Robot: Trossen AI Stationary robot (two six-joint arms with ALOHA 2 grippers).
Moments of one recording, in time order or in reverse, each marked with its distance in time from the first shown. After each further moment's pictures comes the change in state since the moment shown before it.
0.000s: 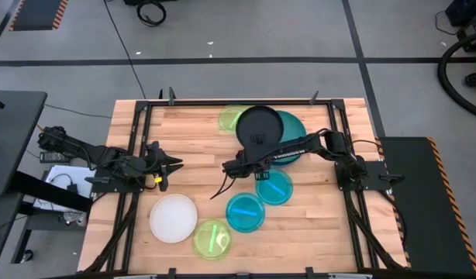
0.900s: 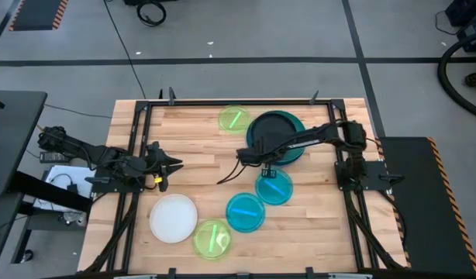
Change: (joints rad) left arm 0.000 0.000 0.000 -0.010 0.013 -0.007; right arm -0.095 -0.218 -0.364 0.283 -0.211 0.059
